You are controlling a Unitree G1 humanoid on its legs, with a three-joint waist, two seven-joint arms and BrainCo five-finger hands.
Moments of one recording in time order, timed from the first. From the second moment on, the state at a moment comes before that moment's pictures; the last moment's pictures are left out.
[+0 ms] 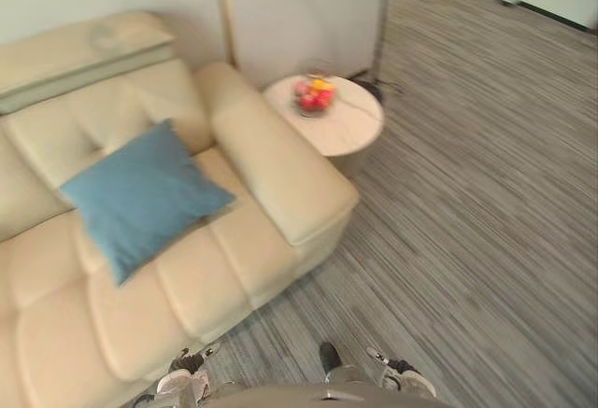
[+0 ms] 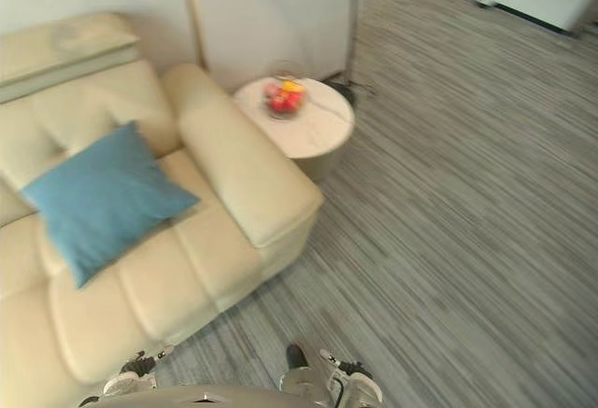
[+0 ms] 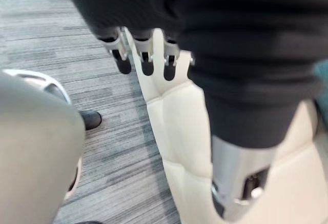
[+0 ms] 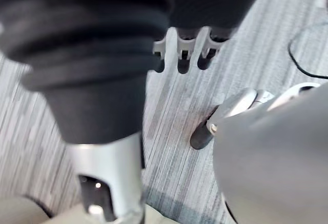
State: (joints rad) left arm 0.04 0.02 0.30 1.04 -0.07 0.06 0.12; right arm 0.00 0.01 -0.47 1.00 0.13 0.07 -0.15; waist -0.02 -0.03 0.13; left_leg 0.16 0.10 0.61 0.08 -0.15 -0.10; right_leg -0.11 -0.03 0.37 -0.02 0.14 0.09
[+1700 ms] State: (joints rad) left arm 0.03 0.01 0.23 1.07 -0.03 0.04 0.08; right arm 0.04 0.00 -0.45 1.01 0.14 0.05 -0.14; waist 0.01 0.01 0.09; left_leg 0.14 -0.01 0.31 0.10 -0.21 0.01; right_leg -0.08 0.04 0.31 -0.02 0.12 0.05
